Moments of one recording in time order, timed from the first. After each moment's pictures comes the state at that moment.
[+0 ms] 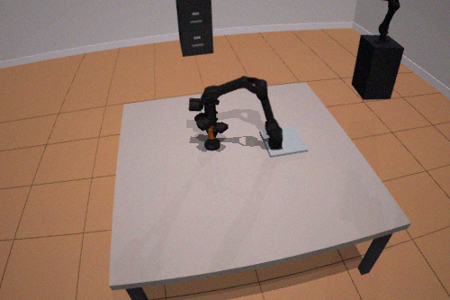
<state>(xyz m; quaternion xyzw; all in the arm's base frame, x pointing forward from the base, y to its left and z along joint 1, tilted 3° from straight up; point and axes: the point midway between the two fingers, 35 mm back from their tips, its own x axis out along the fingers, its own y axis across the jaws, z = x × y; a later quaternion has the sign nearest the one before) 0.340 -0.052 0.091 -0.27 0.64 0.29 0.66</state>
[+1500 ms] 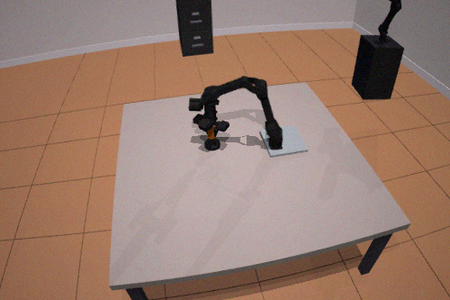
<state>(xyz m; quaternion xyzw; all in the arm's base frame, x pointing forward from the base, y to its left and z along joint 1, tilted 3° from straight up) 0.340 -0.052 0.091 -0.34 0.60 0.36 0.63</state>
